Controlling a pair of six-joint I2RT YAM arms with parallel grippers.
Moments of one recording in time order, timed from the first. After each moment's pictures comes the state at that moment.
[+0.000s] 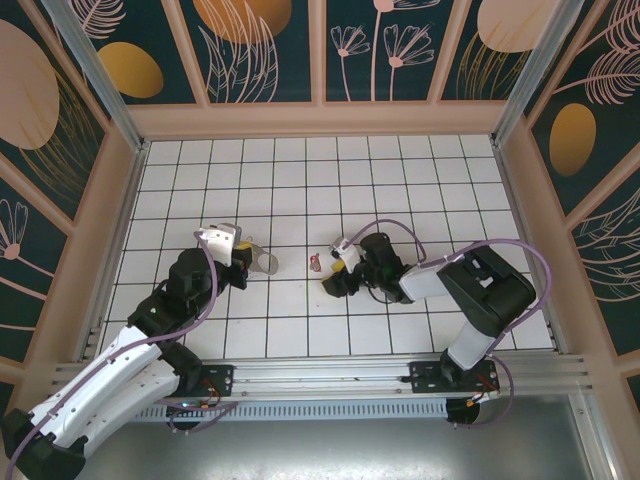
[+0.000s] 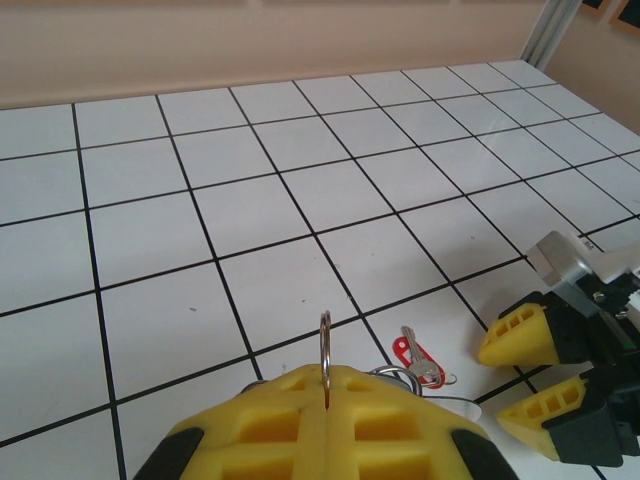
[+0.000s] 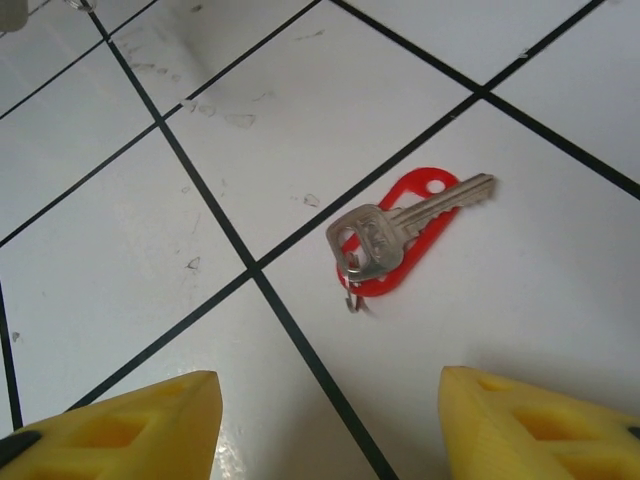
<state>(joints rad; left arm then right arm) -0.63 0.64 0.52 -0.24 -0.13 -0.23 0.67 1.67 0.50 0.50 -0.45 0.00</state>
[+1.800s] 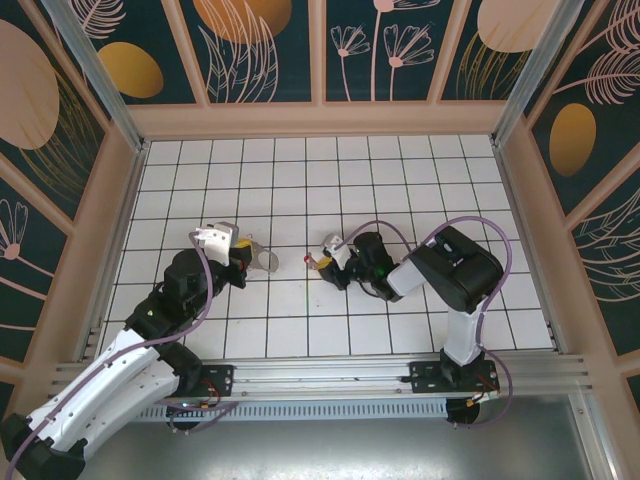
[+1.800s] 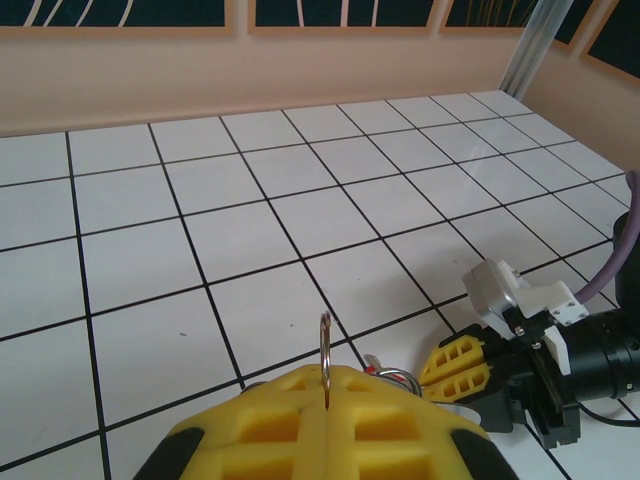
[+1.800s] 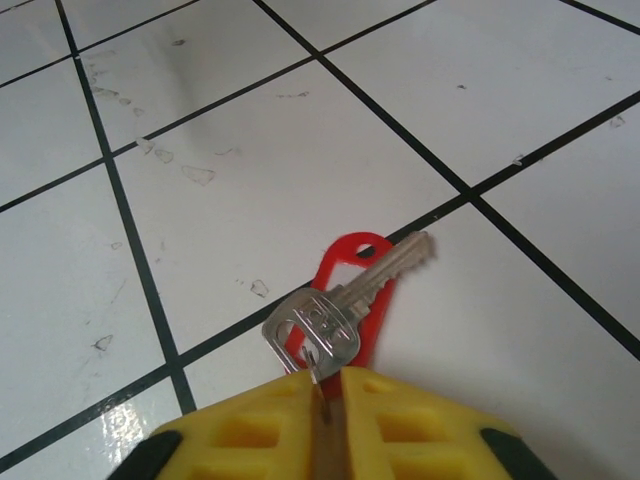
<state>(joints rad) -0.63 0.61 0.52 -0.22 -0.11 -0.23 0.69 1.89 0.58 0.75 -0.44 -0.12</state>
